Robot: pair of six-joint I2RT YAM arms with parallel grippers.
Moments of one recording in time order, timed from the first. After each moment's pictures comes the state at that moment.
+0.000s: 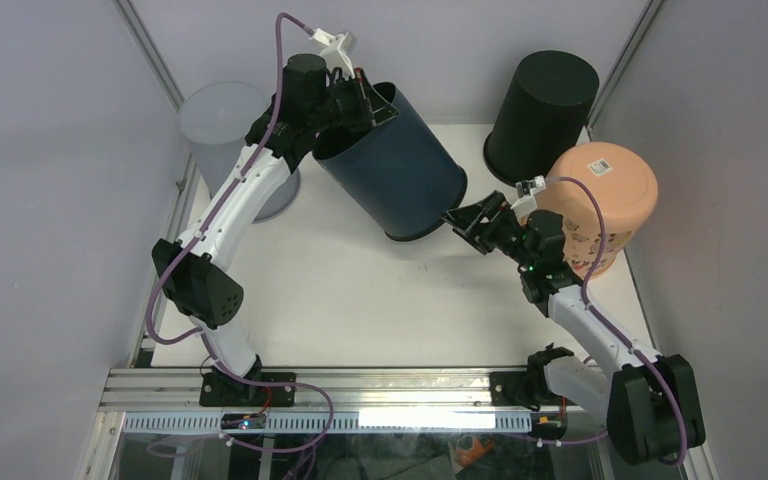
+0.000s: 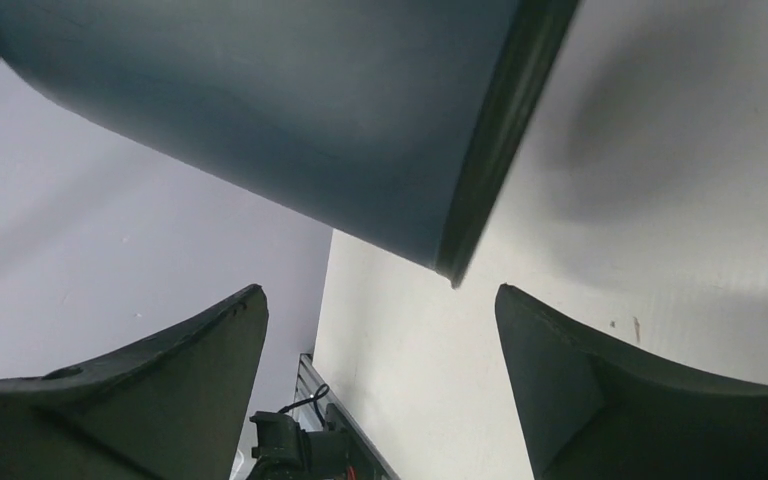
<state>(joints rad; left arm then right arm) -0.47 1.76 1.90 -0.34 0.37 -0.57 0.27 1.02 0.48 0.32 -0.45 1.04</state>
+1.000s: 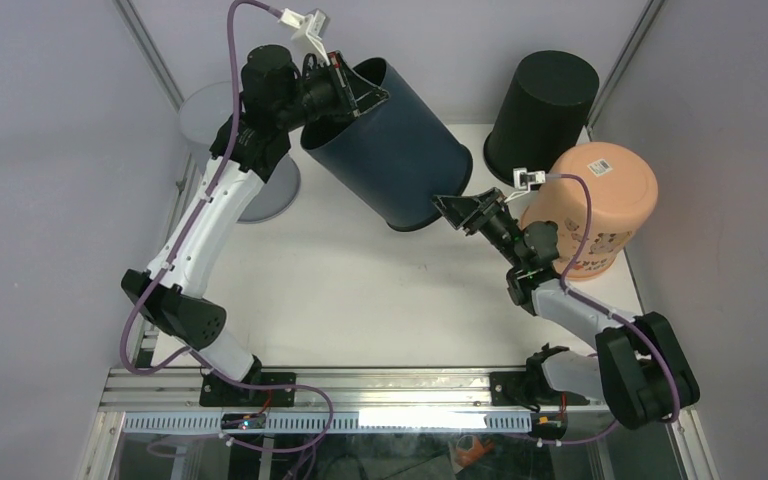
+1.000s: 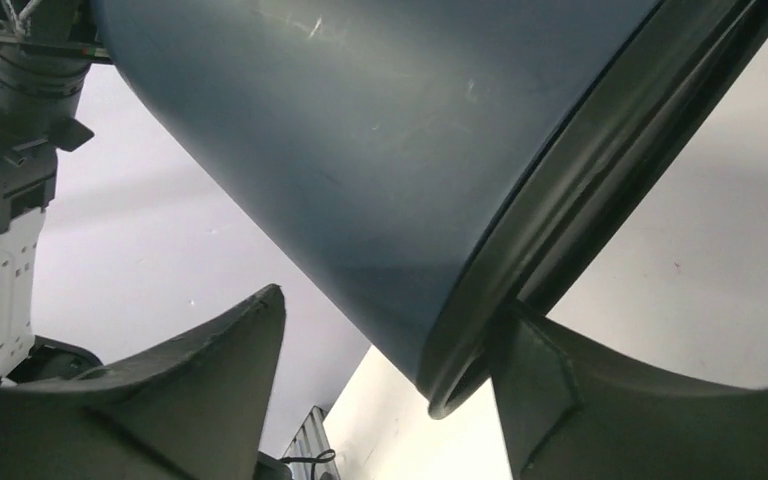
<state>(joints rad) -0.47 1.62 1.90 -0.33 0.42 -0.61 0.38 1.17 0.42 0.99 -0.37 1.03</state>
